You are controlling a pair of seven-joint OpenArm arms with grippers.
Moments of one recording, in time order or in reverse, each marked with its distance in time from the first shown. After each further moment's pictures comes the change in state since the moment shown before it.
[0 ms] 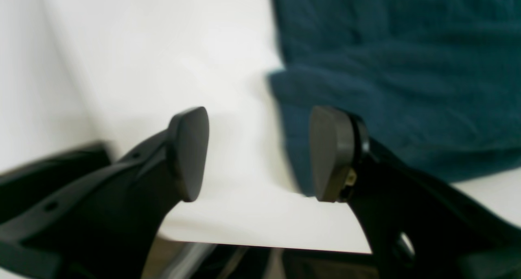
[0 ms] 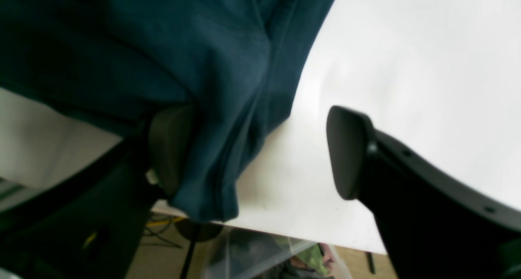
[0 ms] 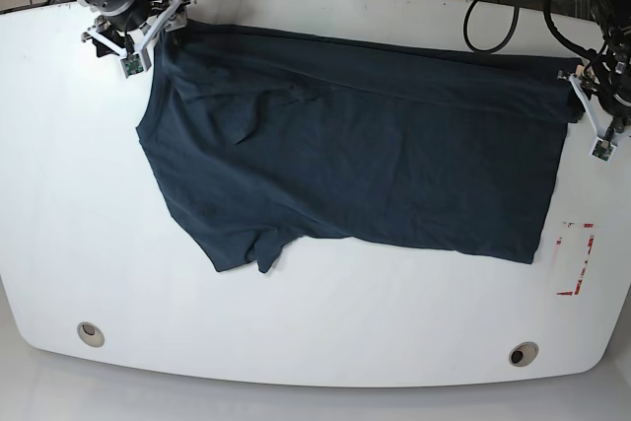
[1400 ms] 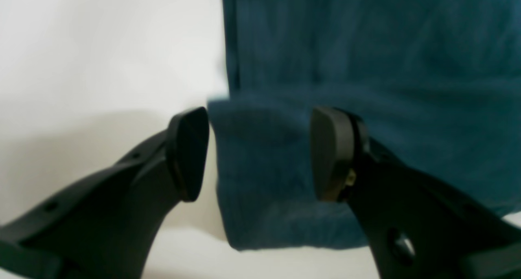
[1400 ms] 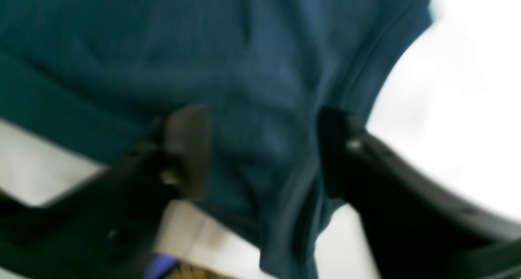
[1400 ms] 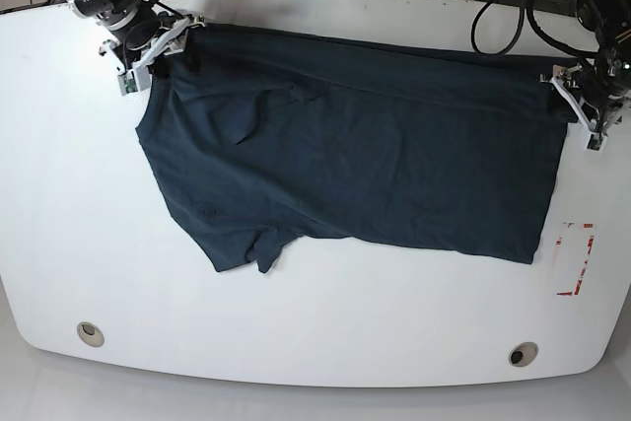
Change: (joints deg) left arm -3.4 4.5 -2.2 -17.7 -4.5 0.4 -6.4; right arm 4.6 -0.2 0.4 -3.4 18.3 0.0 -4.3
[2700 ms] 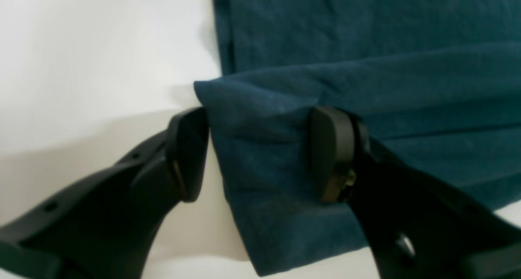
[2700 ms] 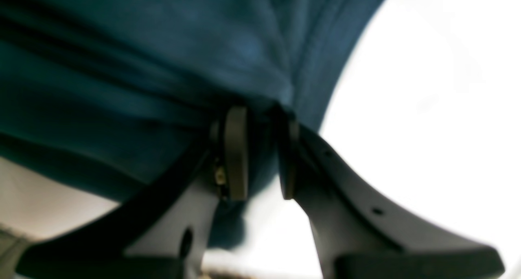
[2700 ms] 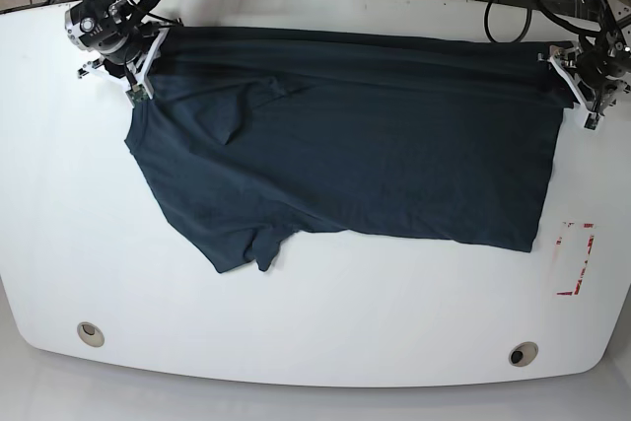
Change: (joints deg) left arm 5.6 -2.1 0.7 -3.5 -1.7 -0.7 -5.4; right arm 3.8 8.3 -7.3 -6.4 -27.9 0.5 1.6
